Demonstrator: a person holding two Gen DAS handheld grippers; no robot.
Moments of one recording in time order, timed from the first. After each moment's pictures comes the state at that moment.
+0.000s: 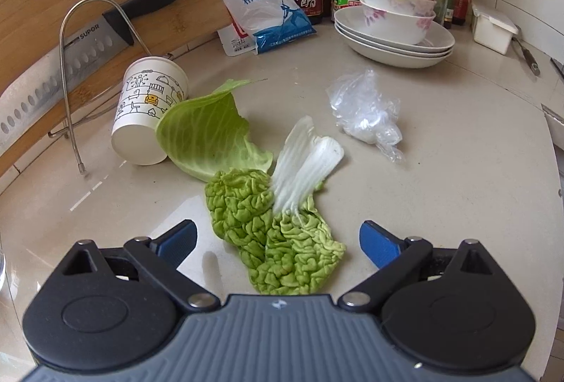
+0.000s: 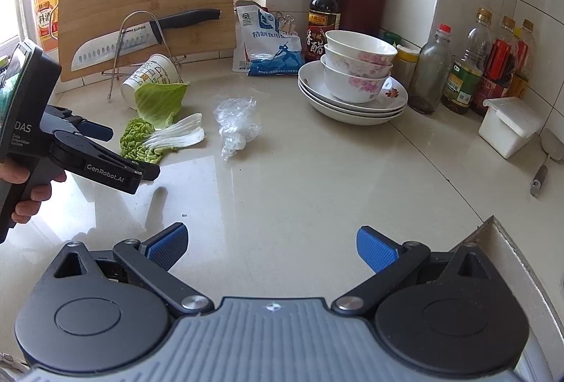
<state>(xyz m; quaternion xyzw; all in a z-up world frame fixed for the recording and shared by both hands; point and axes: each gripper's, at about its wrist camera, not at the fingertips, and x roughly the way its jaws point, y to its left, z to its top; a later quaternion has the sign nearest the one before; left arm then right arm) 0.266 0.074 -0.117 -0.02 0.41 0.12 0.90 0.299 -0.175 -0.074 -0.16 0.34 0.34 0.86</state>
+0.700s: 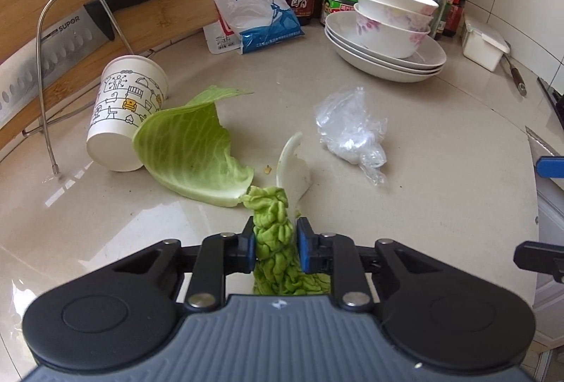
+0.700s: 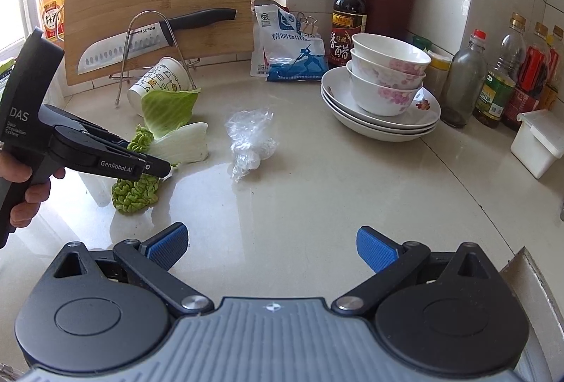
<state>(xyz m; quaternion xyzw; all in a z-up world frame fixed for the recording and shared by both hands) 0.279 0.081 -0.107 -0.06 0.42 0.08 0.90 0.332 -0.151 -0.082 -0.16 0.34 0.38 0.84</state>
